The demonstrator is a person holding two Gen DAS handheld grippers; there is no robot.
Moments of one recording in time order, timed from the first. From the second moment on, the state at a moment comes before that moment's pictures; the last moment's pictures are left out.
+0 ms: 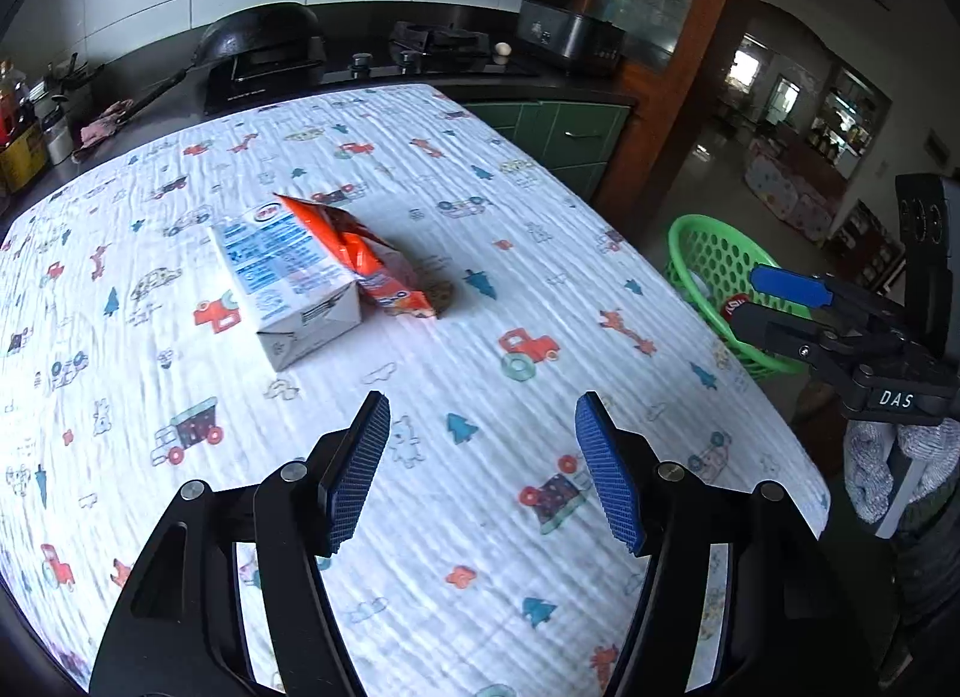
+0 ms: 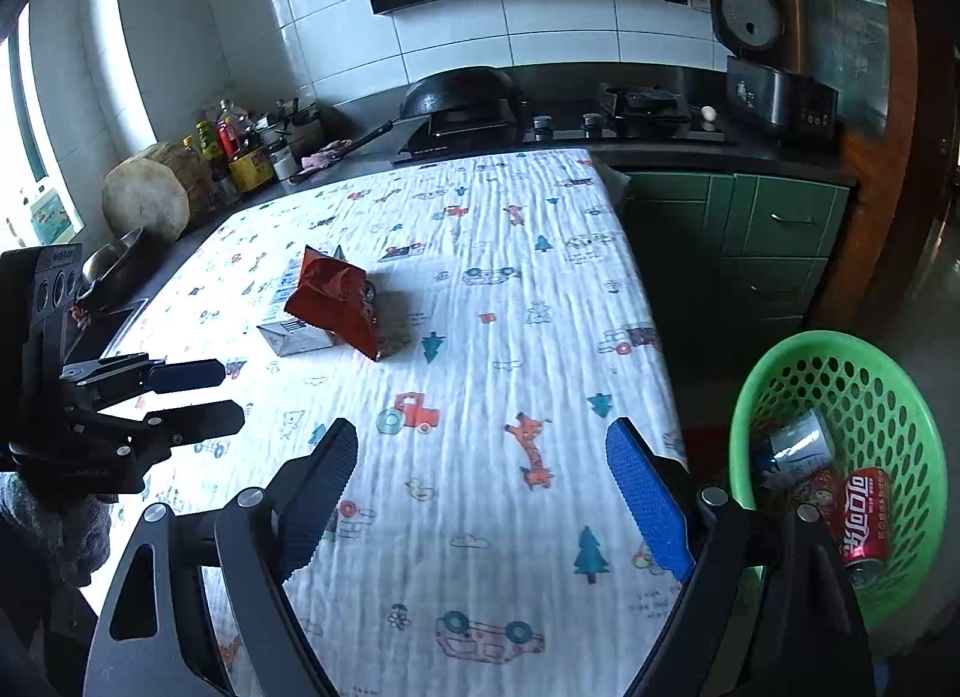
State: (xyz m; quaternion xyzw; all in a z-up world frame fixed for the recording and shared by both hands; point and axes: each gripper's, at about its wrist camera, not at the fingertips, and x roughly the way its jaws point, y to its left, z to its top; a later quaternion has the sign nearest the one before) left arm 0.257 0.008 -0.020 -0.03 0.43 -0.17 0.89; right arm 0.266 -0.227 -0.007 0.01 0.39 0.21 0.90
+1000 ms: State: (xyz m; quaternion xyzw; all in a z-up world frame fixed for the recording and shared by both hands) left arm 0.260 0.134 -0.028 -0.08 0.43 -0.06 0.90; right arm 0.384 -0.086 -0.043 0.09 0.47 0.31 0.82
